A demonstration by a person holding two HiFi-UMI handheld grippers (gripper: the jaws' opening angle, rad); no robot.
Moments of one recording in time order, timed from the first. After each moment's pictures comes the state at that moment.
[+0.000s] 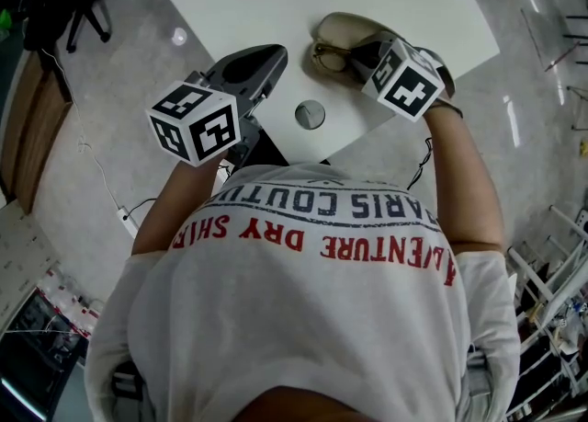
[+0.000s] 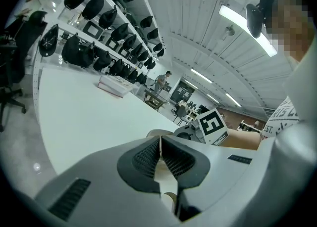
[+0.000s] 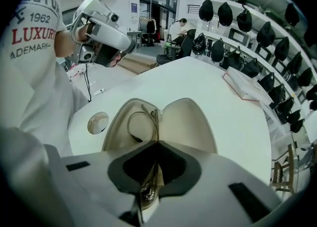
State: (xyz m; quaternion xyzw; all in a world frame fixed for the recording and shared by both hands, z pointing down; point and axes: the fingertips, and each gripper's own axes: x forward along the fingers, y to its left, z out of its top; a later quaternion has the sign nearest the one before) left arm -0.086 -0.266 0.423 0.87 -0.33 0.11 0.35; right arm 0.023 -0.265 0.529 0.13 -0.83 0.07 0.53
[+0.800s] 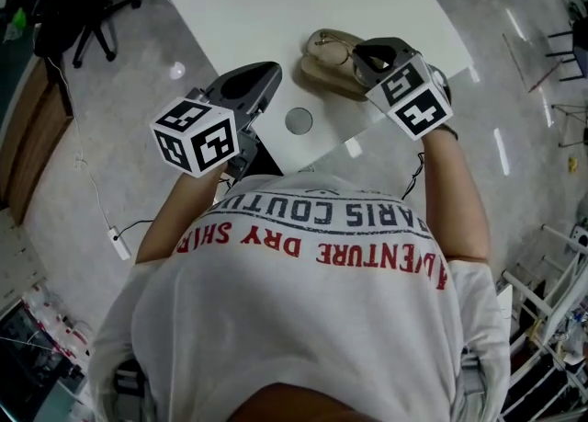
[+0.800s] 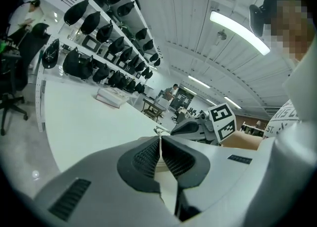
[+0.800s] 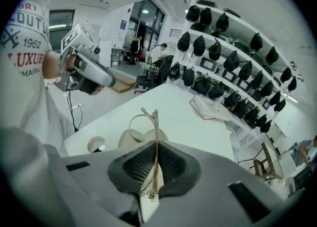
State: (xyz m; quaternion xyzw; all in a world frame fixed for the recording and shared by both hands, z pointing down) left arm -0.087 -0.236 0.383 0.88 -0.35 0.07 0.31; right arm 0.036 -0.278 0.428 0.28 -0.86 0.01 0.43
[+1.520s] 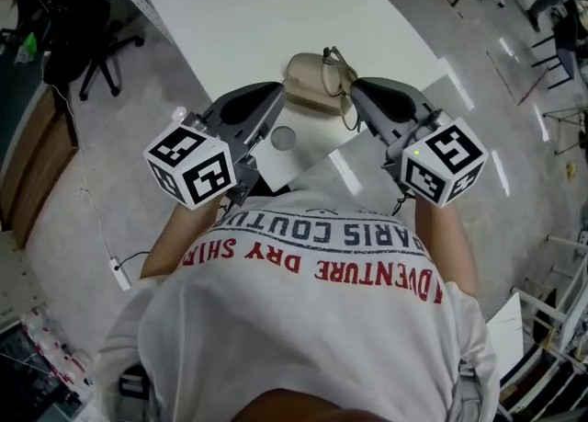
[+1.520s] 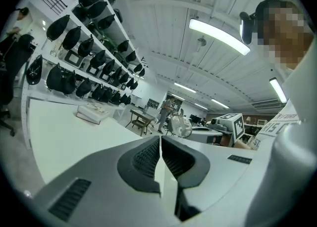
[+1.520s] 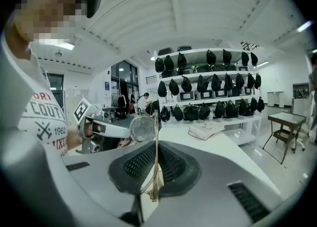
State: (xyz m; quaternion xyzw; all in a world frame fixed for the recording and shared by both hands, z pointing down) left arm -0.039 -0.196 0.299 0.92 -0.31 0.02 0.24; right arm 0.062 -0.197 0.291 0.34 -0.92 0.11 0.12
